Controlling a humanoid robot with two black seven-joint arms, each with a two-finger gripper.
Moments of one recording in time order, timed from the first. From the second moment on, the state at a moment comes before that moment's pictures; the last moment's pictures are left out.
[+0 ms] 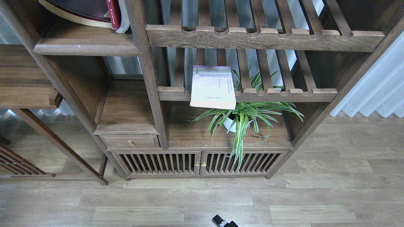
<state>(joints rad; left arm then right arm) -1.14 0.71 -1.12 -1.03 0.41 -0.49 0.29 -0.43 -0.15 0.69 1.24 0.28 0.58 -0.04</state>
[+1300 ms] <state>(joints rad) -1.25 0.45 -1.13 -0.56 0.40 -0.49 0.10 -0.41 -0.12 0.74 1.24 0.28 0.58 -0.04</state>
